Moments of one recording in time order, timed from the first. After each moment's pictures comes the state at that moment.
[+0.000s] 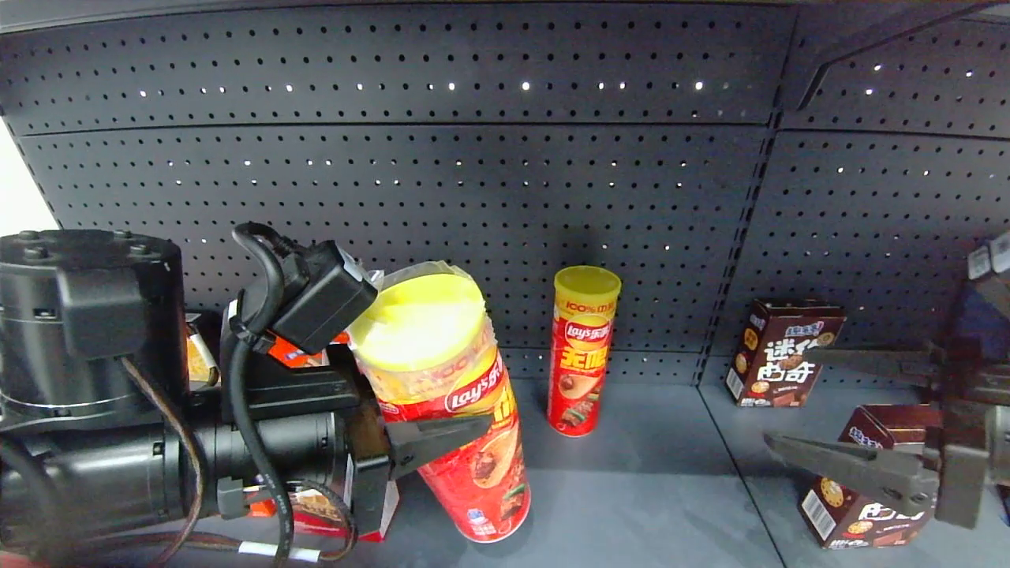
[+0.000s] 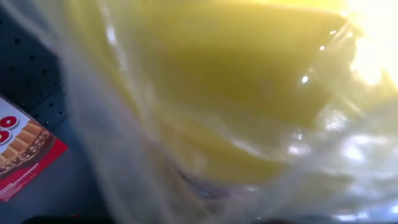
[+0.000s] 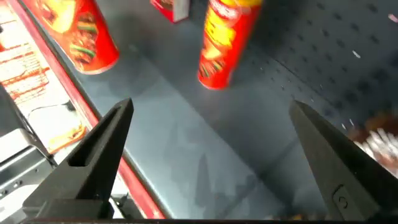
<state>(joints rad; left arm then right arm) -0.62 1.40 -0.72 -0.36 -0.38 0.05 0.52 1.15 -0.75 -0.07 0.24 -0.19</state>
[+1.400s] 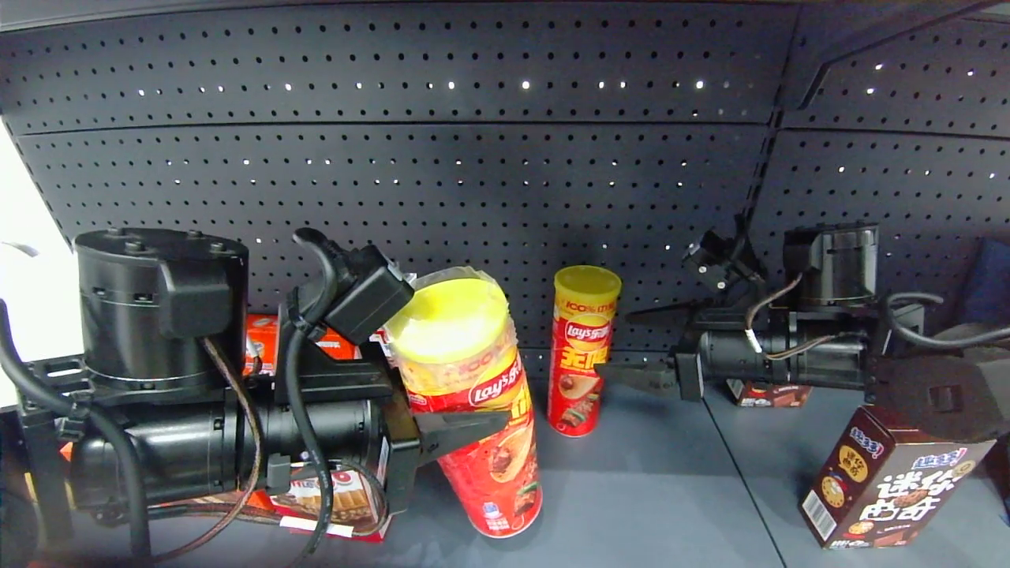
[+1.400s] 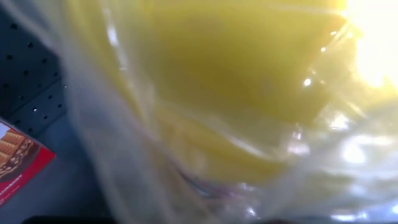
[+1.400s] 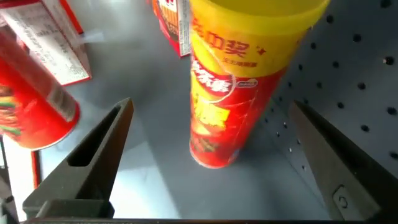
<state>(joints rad) -0.60 1.48 -0.76 -0.38 -0.44 0.05 0.43 1.77 -0.97 -0.48 0.57 -0.23</state>
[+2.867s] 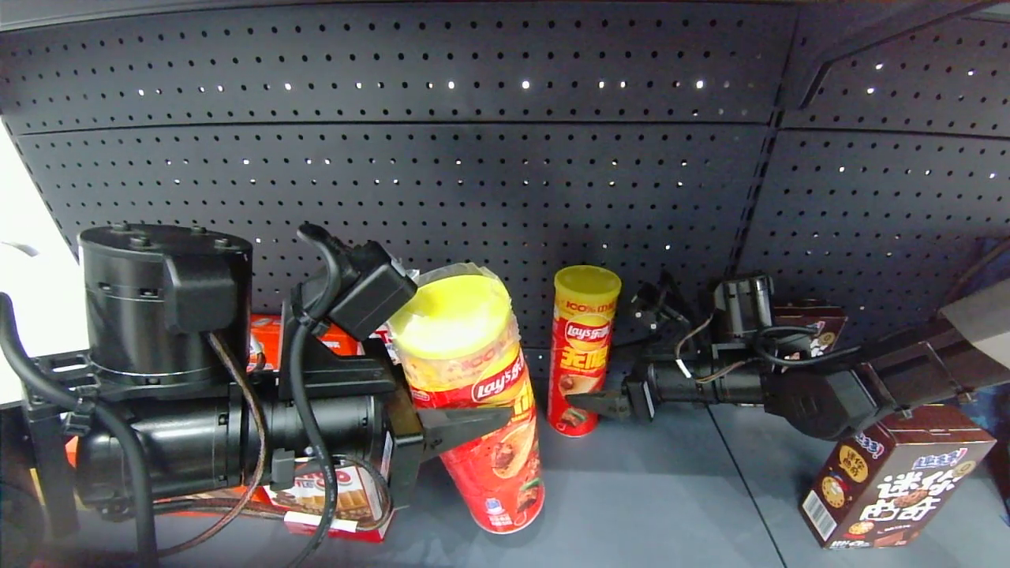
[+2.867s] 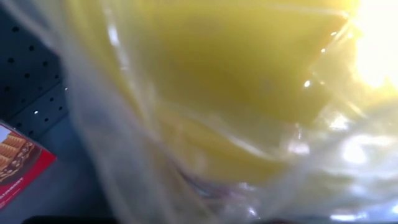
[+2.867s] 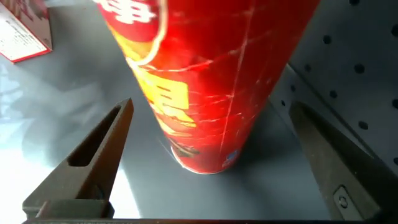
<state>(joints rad) -0.60 1.48 -0.77 -0.38 -0.44 0.05 0.43 2.01 -1.04 -0.53 0.60 -0.25</state>
